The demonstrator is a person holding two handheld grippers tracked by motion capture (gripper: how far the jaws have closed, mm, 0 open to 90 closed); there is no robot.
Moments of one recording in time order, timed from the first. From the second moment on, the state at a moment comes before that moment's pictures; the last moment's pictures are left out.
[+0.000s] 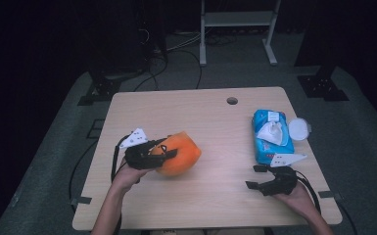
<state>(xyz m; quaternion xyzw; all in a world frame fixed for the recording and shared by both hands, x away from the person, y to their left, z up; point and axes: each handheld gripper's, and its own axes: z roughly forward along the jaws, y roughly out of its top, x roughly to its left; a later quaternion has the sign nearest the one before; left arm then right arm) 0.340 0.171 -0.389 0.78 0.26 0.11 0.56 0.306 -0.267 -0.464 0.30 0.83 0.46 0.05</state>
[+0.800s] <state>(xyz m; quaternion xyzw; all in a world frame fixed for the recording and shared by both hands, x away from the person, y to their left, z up) 0.345 0.077 -0.424 0.83 0.19 0.04 0.52 0.307 -0.278 -0.460 0.31 0.82 0.47 0.06</state>
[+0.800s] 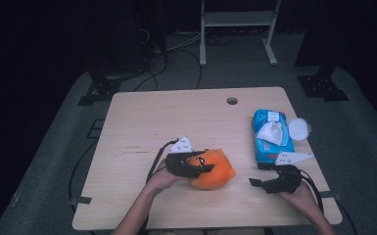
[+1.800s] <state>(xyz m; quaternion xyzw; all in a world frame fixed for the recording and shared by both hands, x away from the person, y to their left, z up) 0.321 0.148 -0.415 0.81 0.24 0.10 0.52 0.306 -0.276 -0.455 0.31 0.82 0.48 0.08</state>
